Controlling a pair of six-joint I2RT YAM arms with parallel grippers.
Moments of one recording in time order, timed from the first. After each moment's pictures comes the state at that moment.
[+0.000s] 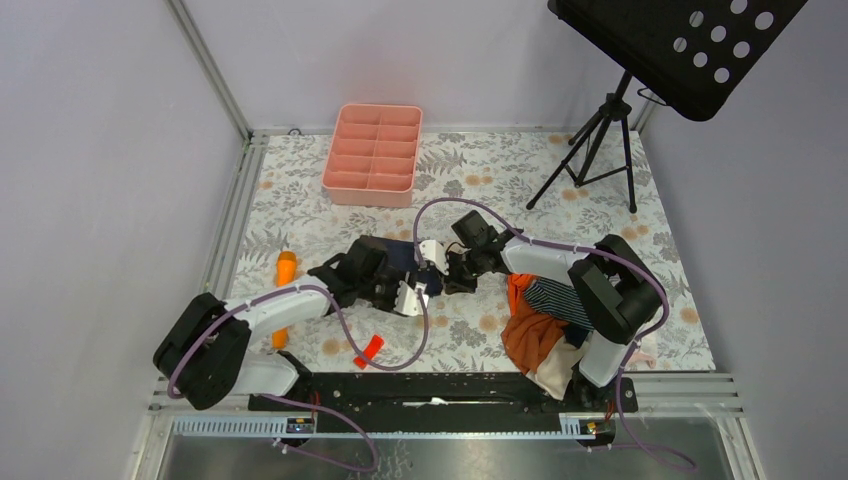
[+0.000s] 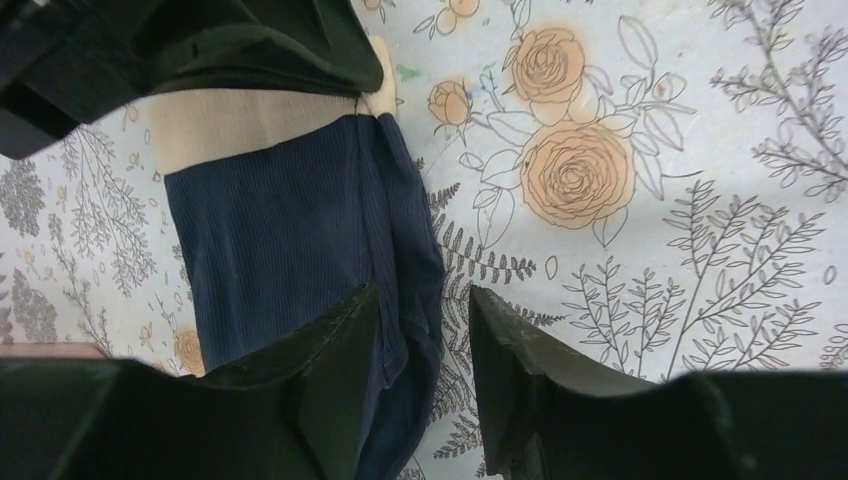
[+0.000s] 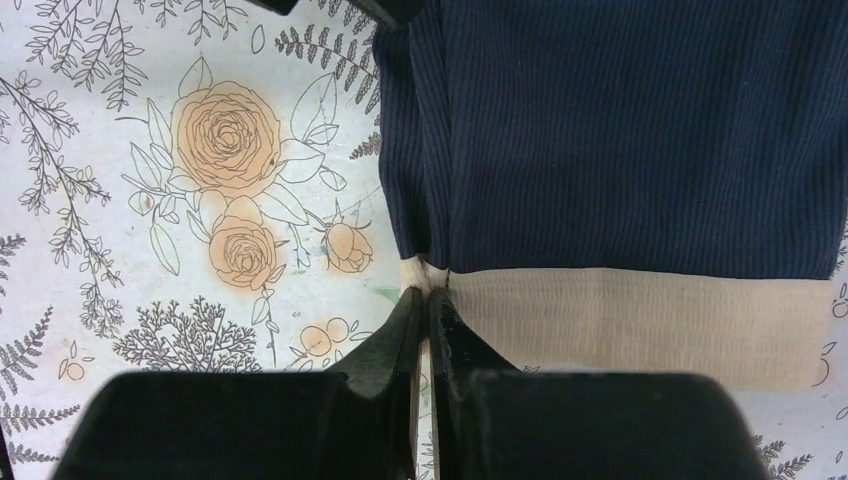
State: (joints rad) left arm -0.66 1.29 0.58 -0.15 0.54 1.11; right arm 0.71 1.75 0.98 -0.33 -0.51 -0.70
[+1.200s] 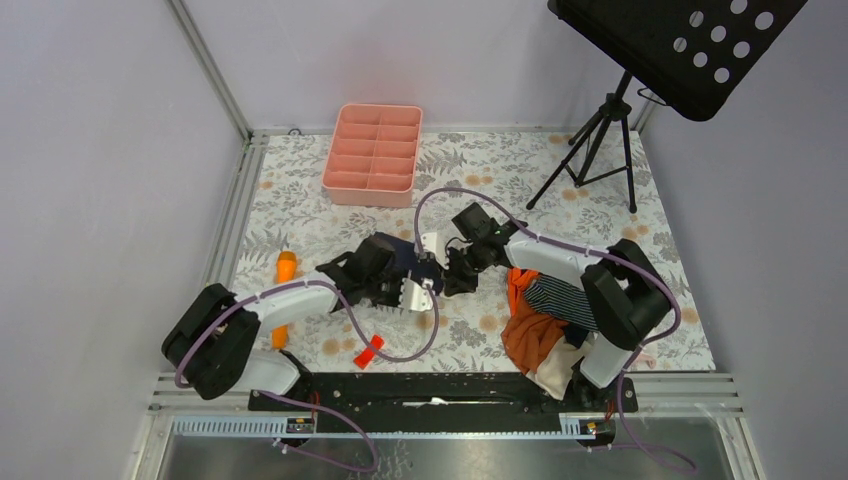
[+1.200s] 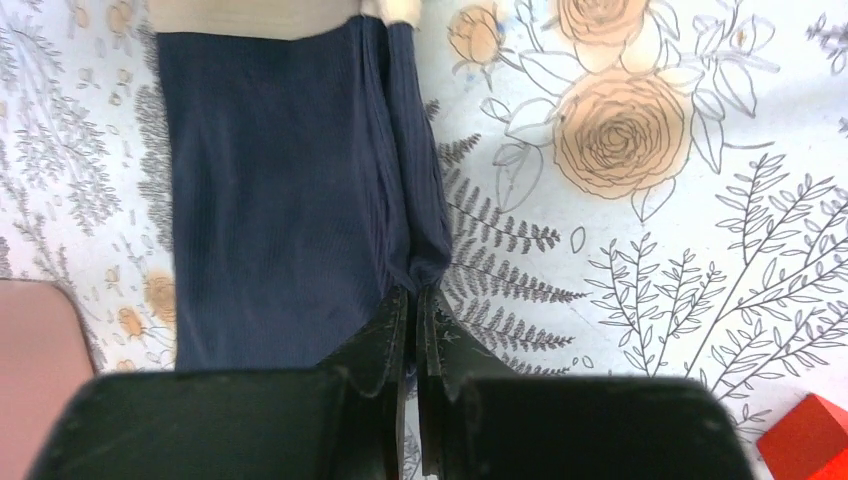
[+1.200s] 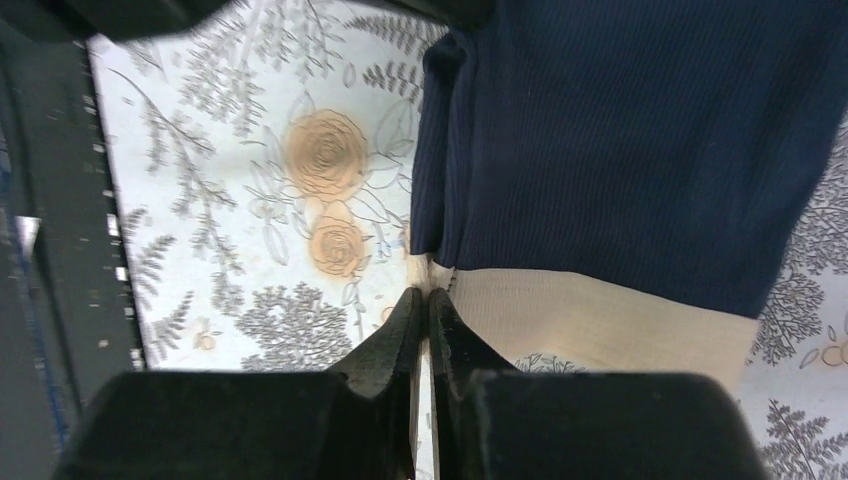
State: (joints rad) left arm -0.69 1.37 0.59 -0.14 0.36 1.06; right arm 0.71 1.72 1.04 -0.47 -0.57 -0.63
